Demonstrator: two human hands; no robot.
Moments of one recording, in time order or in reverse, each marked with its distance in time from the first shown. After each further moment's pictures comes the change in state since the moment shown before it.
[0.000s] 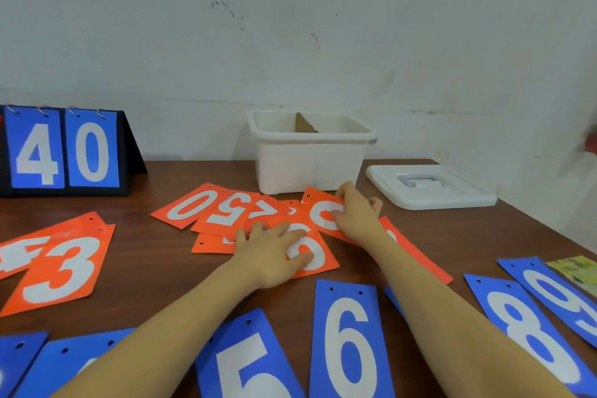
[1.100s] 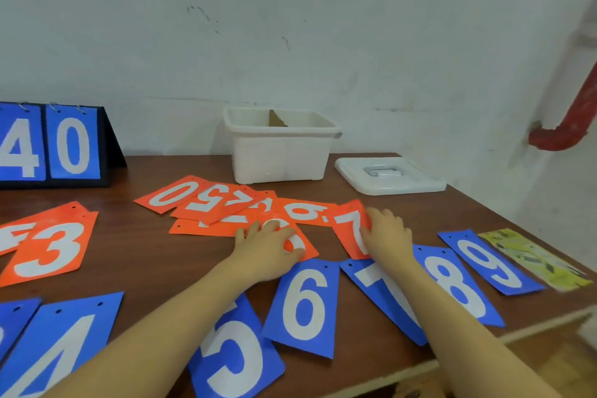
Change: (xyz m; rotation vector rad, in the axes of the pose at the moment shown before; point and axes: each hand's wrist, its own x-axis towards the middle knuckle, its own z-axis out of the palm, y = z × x) left_hand -0.029 0.051 0.008 -0.095 0.020 0.001; right_hand -0.098 0.052 -0.065 -0.339 -0.041 0.276
